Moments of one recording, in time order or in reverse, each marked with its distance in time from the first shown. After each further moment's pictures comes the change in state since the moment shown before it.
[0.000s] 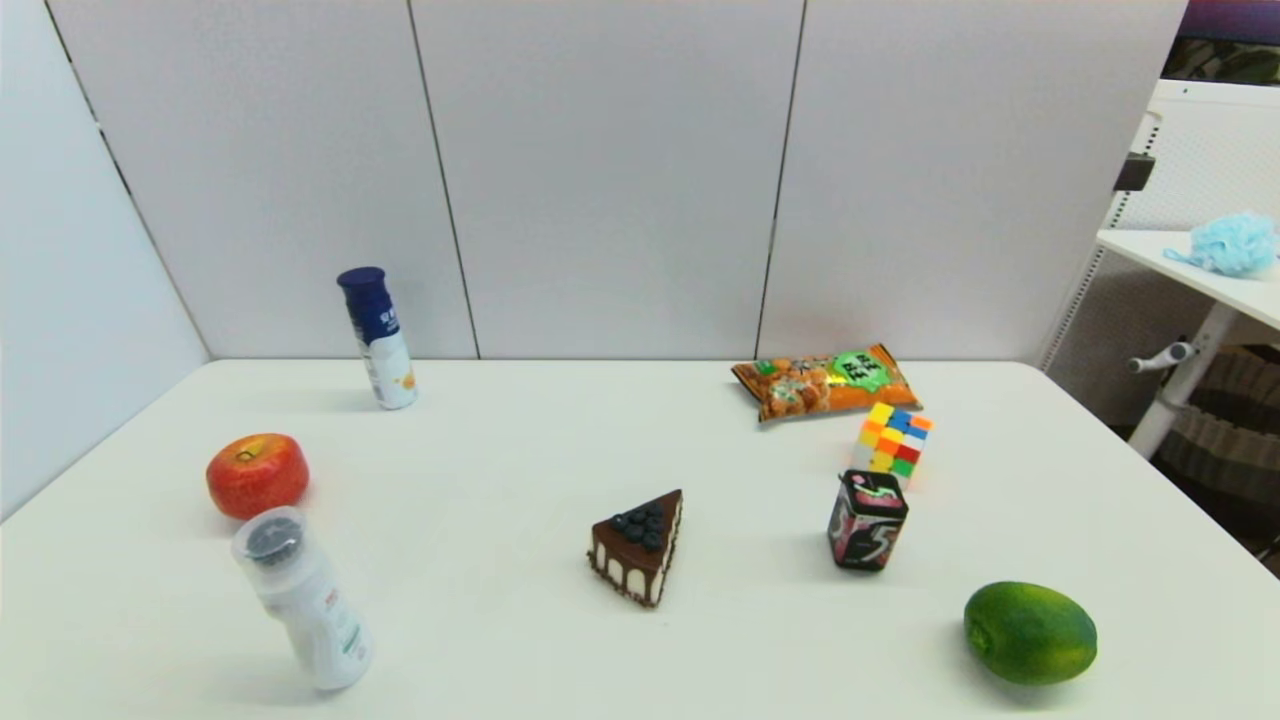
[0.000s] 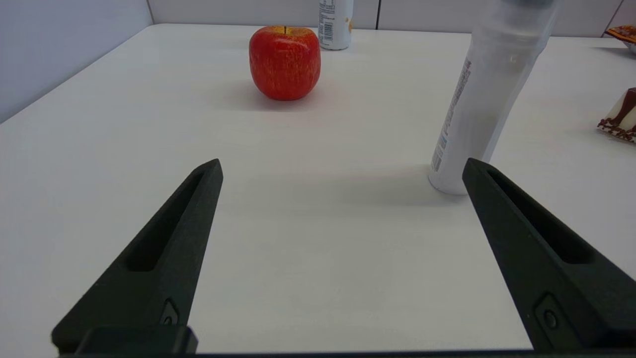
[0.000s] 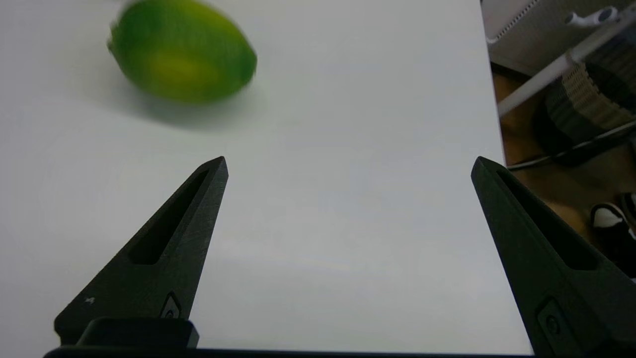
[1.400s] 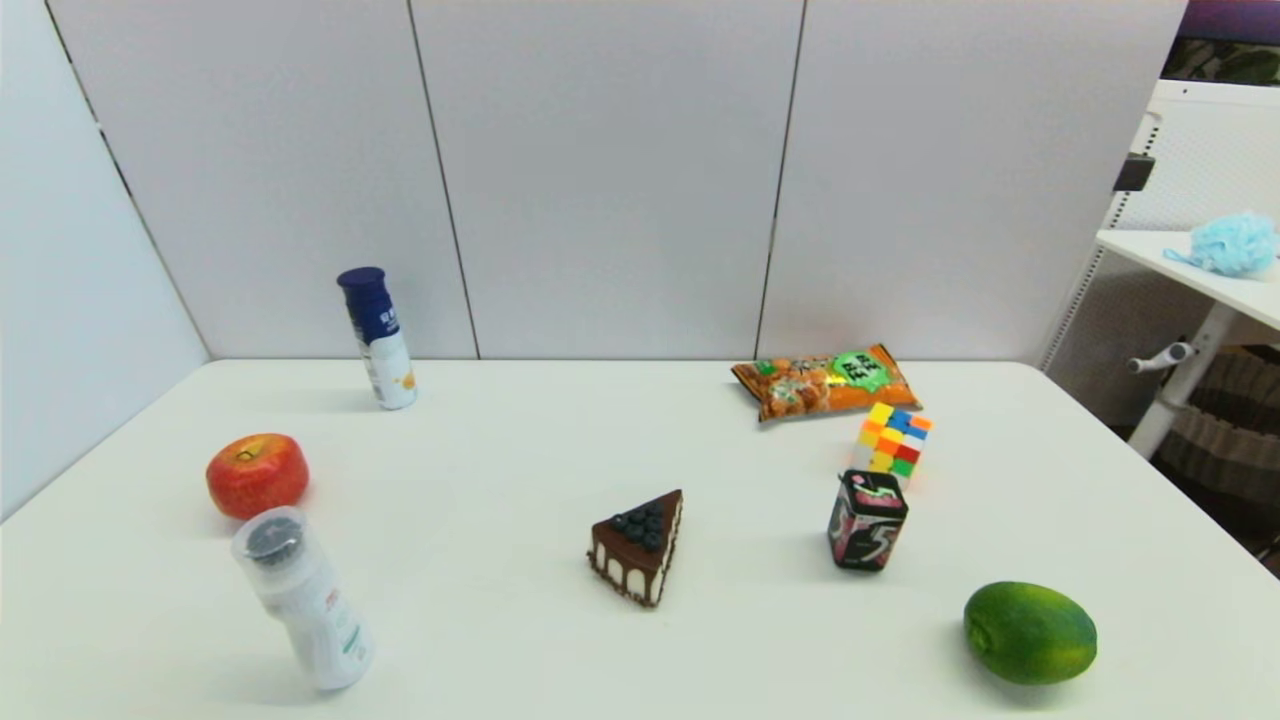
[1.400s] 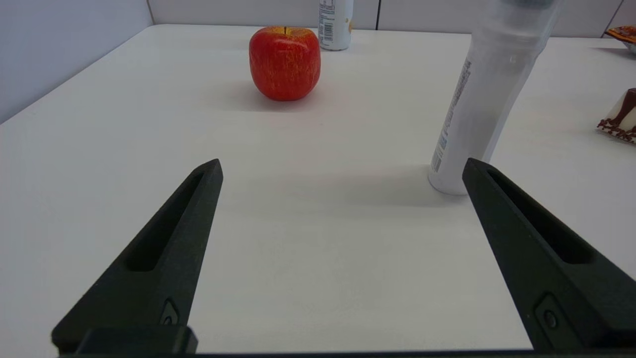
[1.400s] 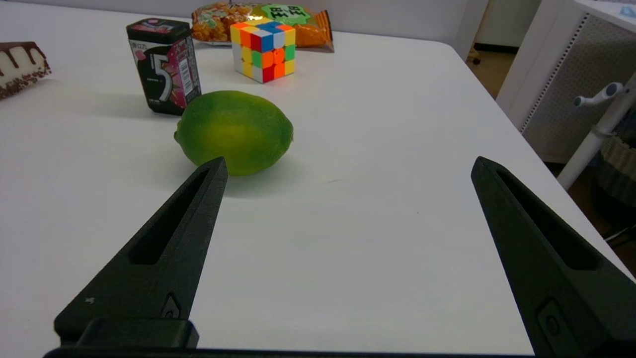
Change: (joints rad) left arm 0.000 0.000 0.000 0.000 0.000 0.000; right arm -0.011 -0.463 0.342 -0.308 0.096 0.226
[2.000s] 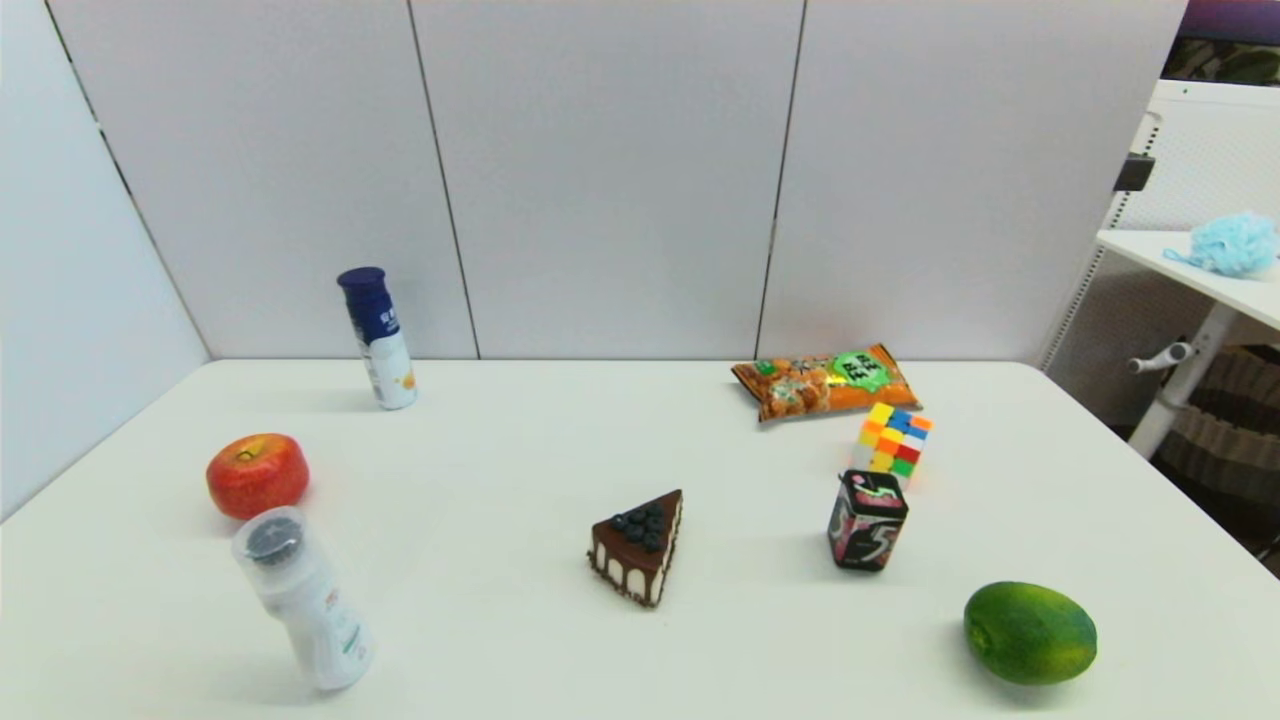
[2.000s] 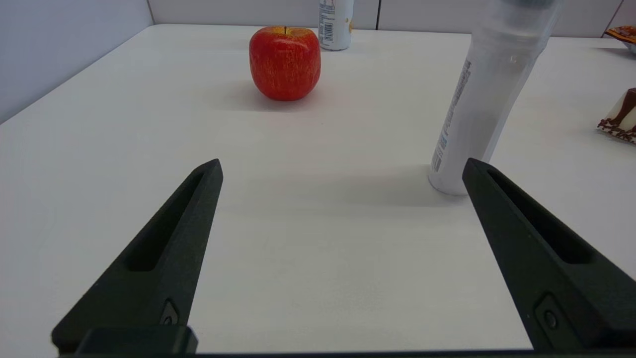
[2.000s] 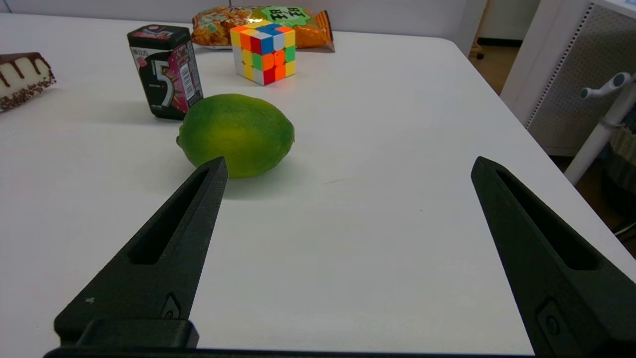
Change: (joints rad) left arm 0.000 0.000 0.000 0.000 0.000 0.000; right arm 0.000 0.000 0.001 -0.001 -0.006 0.033
